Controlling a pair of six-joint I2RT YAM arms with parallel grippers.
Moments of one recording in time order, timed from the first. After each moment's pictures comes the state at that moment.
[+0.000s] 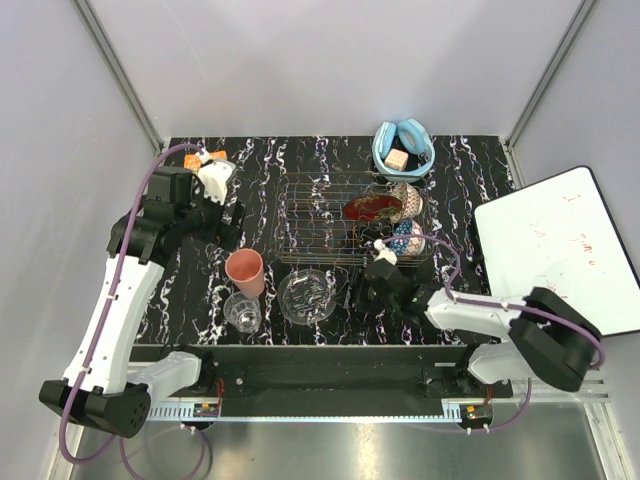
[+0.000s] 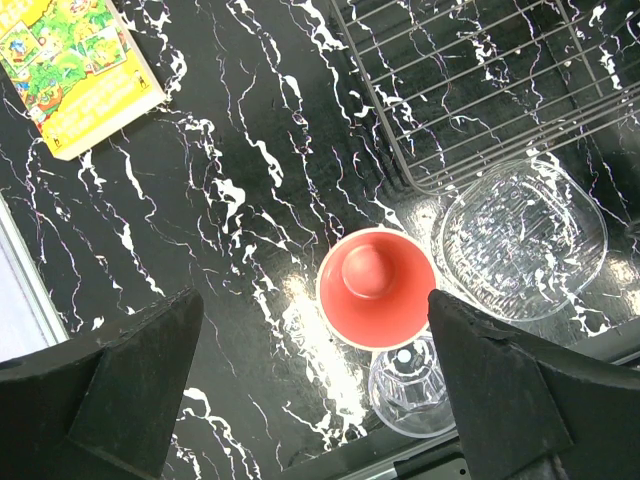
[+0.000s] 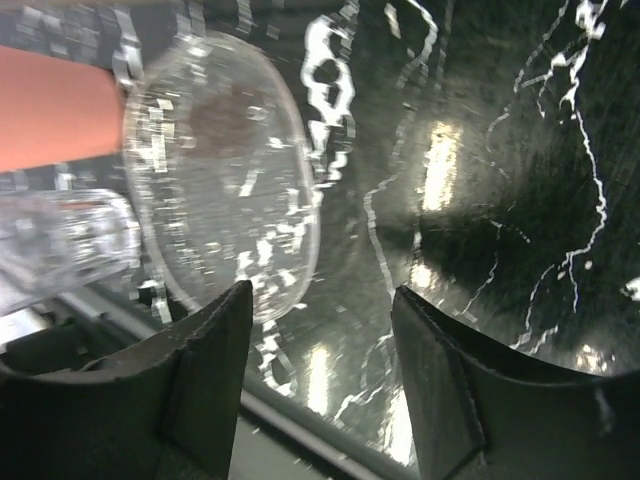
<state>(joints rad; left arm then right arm) -0.22 1.08 1.33 -0.99 0.13 0.20 0.90 1.29 0.50 0.10 0.07 0.99</state>
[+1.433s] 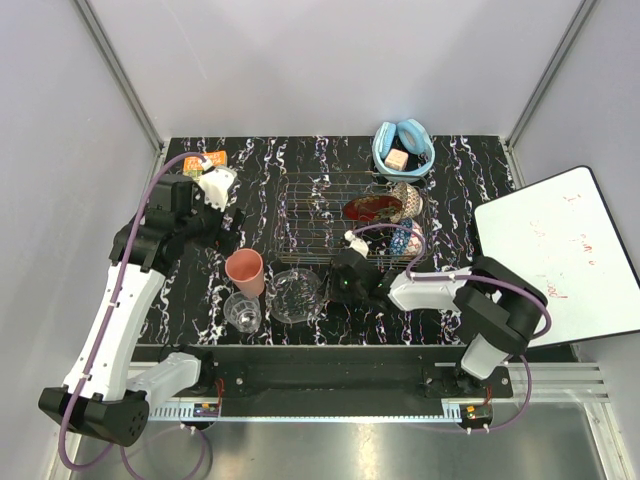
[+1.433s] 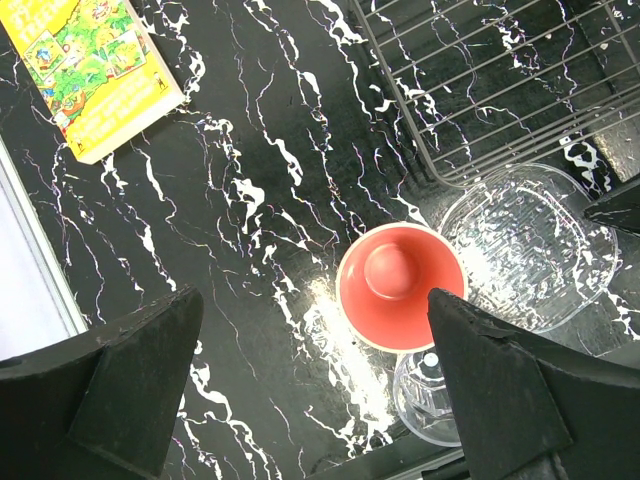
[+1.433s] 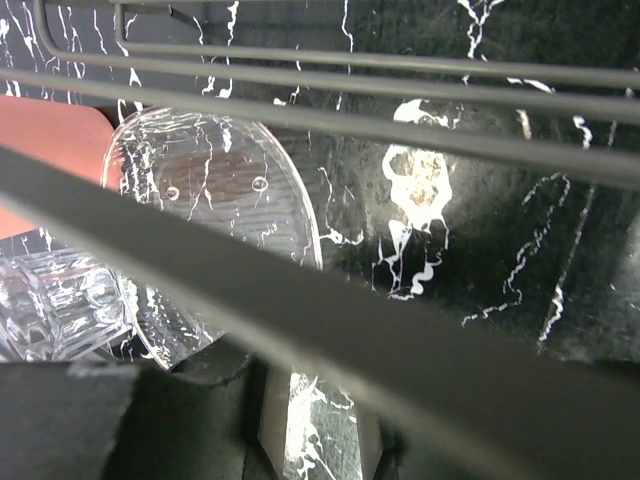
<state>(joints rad) -0.22 1.03 1.24 -0.92 0.10 0.26 0.94 1.65 0.73 0.16 0.09 0.98</state>
